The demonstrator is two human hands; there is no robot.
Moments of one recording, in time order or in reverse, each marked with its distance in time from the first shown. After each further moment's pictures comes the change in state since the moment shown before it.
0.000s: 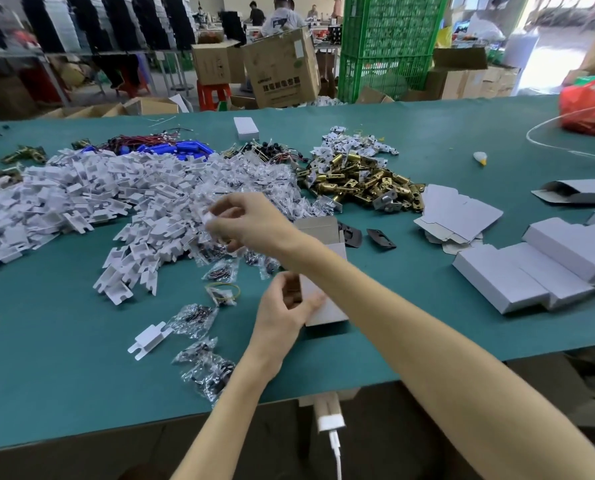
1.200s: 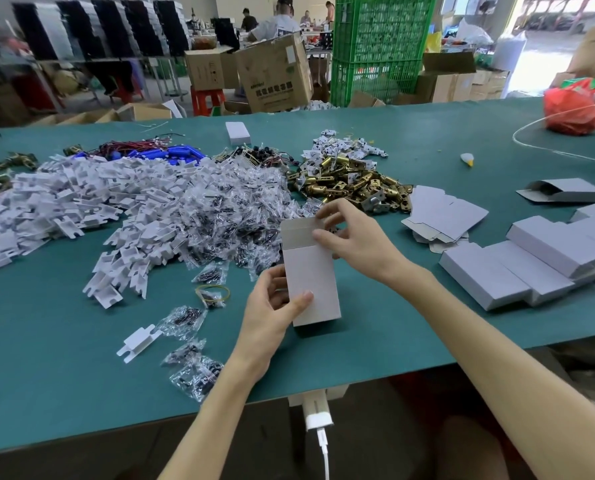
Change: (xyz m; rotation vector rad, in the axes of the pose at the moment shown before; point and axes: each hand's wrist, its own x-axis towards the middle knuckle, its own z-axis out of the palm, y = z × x) left_hand -0.003 0.005 0.000 -0.094 -0.040 0.095; right_hand -0.069 0.075 -0.104 -0.359 0.305 0.005
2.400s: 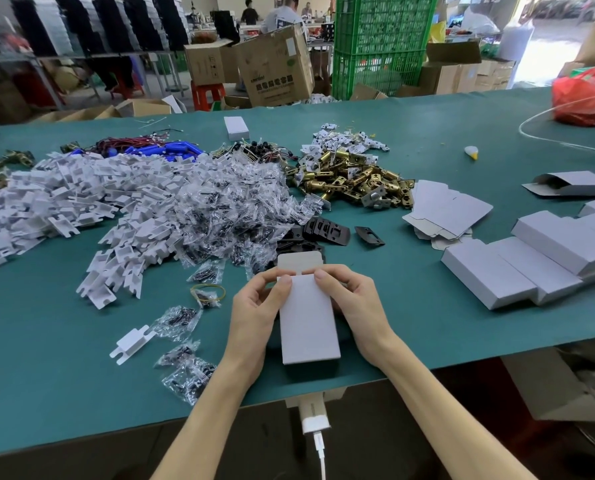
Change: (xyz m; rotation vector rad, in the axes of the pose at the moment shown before) left_hand 0.000 -0.003 -0.005 -0.029 0.093 -0.046; right_hand -0.072 0.030 0.060 0.783 0.106 0.227
